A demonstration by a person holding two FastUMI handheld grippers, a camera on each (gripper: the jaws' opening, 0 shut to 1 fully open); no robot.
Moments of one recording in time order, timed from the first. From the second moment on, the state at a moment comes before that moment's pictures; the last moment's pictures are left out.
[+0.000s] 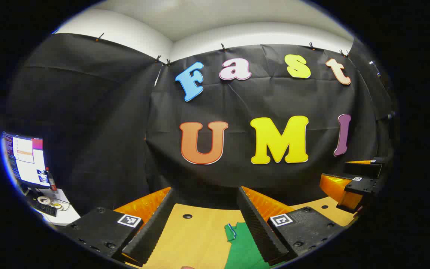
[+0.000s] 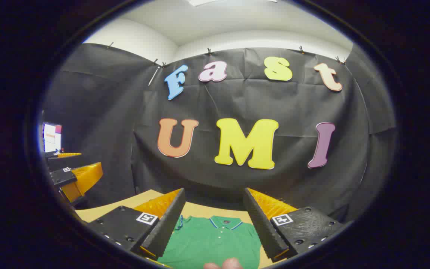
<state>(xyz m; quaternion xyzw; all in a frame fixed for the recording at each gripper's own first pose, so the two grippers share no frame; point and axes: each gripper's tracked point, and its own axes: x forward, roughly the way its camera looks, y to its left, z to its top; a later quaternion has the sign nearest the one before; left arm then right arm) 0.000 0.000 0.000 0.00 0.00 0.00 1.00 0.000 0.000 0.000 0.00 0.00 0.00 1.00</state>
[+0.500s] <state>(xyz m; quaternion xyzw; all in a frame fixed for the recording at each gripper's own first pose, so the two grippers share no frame) 0.000 -0.016 -0.007 -0.02 0.00 -0.01 1.00 -0.009 -0.019 0.010 -0.03 -0.01 -0.01 1.00</state>
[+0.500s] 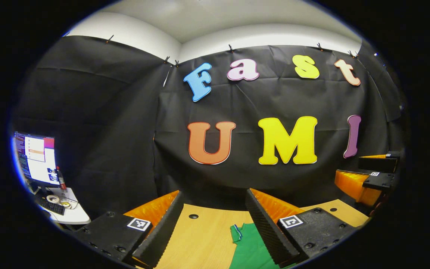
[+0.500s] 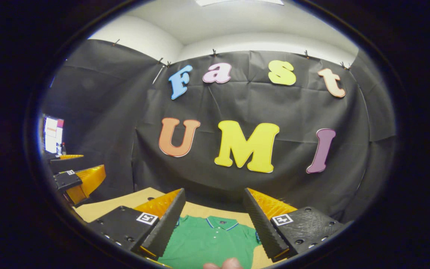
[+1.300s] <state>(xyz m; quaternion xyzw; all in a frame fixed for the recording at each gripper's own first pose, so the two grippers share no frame) 0.016 -0.081 -0.017 -0.02 0.01 -0.07 1.00 -0.004 -0.091 -0.030 0.00 0.04 -0.06 1.00</state>
